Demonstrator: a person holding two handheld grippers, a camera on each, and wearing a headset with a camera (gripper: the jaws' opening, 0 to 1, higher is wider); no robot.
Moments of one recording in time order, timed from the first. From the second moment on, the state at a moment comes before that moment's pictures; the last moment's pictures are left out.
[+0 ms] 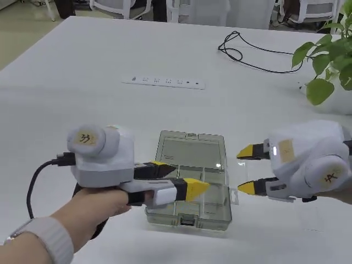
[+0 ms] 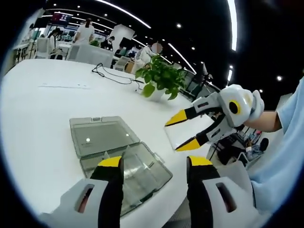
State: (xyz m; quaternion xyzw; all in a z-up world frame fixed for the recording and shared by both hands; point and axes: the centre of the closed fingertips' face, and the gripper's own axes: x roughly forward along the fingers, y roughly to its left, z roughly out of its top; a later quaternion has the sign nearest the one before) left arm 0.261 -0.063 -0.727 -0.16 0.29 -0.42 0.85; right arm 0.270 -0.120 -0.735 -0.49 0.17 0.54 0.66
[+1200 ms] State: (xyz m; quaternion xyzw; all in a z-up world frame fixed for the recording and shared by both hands) left arm 0.248 -0.093 -0.729 -0.29 0.34 -0.41 0.79; right arm 0.255 -0.093 -0.730 -0.55 0.11 0.54 0.62
